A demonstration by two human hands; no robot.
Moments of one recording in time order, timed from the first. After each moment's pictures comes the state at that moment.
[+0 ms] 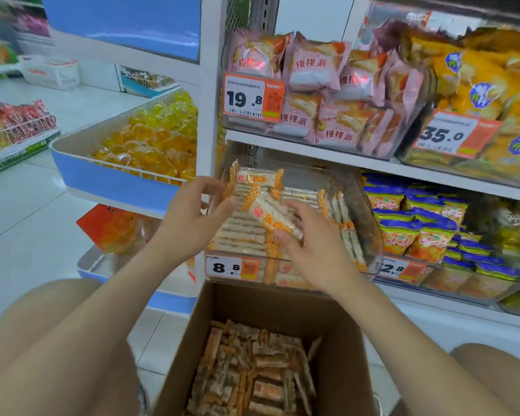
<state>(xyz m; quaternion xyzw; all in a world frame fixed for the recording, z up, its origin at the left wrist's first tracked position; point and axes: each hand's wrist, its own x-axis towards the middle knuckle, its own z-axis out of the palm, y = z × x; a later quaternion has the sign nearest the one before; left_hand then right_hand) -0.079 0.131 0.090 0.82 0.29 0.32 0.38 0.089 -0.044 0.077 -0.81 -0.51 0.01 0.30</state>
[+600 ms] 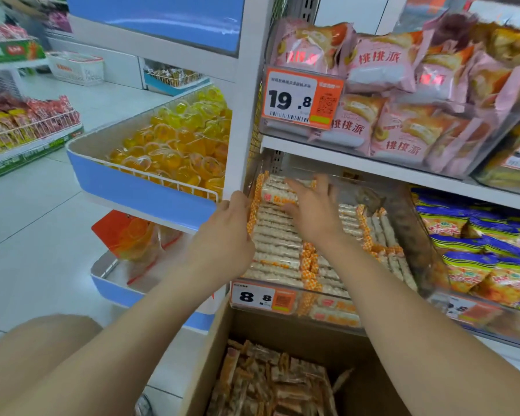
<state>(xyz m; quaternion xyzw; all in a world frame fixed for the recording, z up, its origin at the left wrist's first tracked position) -0.050 0.166 0.065 0.89 0.31 0.22 0.25 0.159 0.114 0.055 -0.87 -0.47 -0.06 0.15</state>
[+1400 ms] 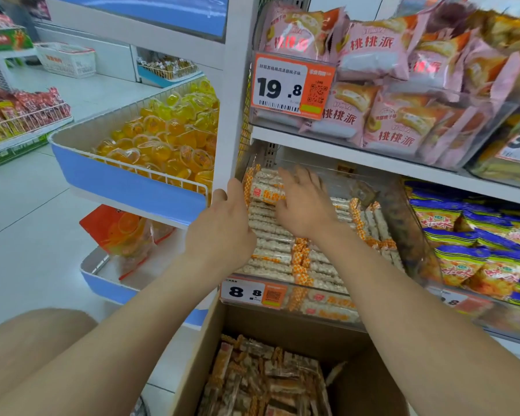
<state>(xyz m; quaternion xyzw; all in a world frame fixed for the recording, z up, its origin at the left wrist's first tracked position) -0.033 0.151 0.073 0.89 0.38 0.21 0.18 0.161 0.112 0.061 -0.84 -0.52 -0.05 0.11</state>
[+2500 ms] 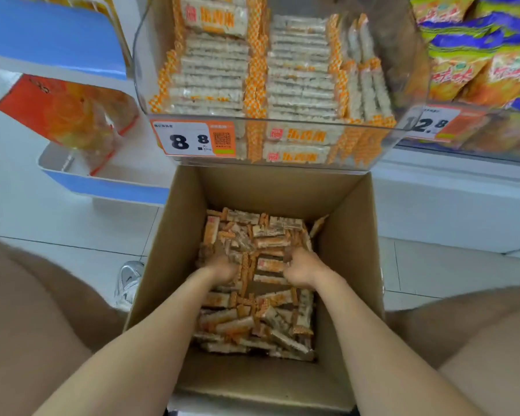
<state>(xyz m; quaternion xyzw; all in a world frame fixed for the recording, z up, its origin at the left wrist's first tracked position) -0.076 0.035 -0.254 0.75 0.46 -0.30 0.38 0.062 -0.123 -0.184 -0.84 -0.24 0.48 0.05</state>
